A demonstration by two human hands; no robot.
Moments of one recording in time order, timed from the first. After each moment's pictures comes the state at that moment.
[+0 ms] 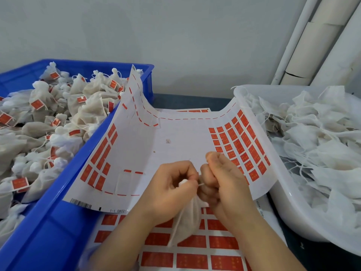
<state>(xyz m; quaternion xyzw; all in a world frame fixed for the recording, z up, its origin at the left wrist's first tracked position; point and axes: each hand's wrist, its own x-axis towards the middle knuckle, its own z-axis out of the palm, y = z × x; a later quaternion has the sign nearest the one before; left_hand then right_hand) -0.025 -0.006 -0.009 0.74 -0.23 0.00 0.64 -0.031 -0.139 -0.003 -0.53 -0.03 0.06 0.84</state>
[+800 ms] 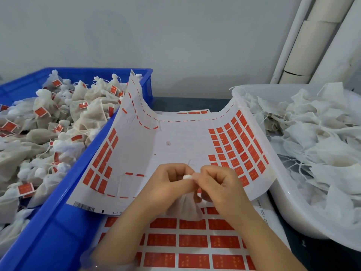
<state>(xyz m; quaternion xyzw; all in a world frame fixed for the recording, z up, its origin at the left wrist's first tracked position) -0.018 -0.003 -0.005 0.71 -0.19 -0.11 0.67 -0.033 -0.143 -0.011 -0.75 -0.14 -0.05 0.64</state>
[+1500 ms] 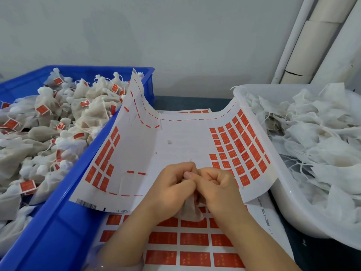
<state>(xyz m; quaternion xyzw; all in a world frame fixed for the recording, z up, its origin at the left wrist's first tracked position) -0.021 -0.008 -0.011 0.75 -0.21 -0.03 0.62 -0.034 -0.129 -0.016 -0.71 -0.05 -0.02 0.70</state>
